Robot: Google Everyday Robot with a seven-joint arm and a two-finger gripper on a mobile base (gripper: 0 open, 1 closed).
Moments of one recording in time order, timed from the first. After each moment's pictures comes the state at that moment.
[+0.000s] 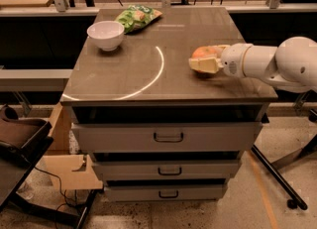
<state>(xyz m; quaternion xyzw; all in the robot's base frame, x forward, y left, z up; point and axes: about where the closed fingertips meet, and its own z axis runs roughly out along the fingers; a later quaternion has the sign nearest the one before) 0.692 -0.145 0.867 -0.32 0.74 0.21 0.54</state>
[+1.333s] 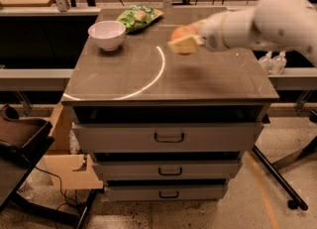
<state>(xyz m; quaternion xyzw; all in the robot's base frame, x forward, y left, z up) 0.689 -0.081 0.930 -0.40 0.75 0.16 0.51</state>
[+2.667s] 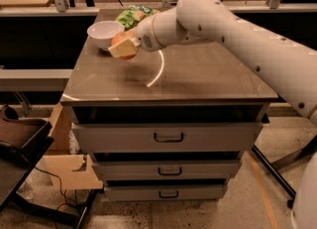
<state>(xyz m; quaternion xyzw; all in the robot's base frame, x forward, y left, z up) 0.698 0.096 0.910 -0.46 0.71 0.25 0.46</state>
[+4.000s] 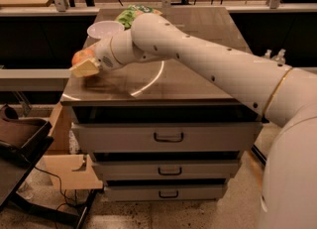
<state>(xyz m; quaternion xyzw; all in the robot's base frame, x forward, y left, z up) 0.665 0.213 0.871 -0.53 0.66 0.28 0.46</state>
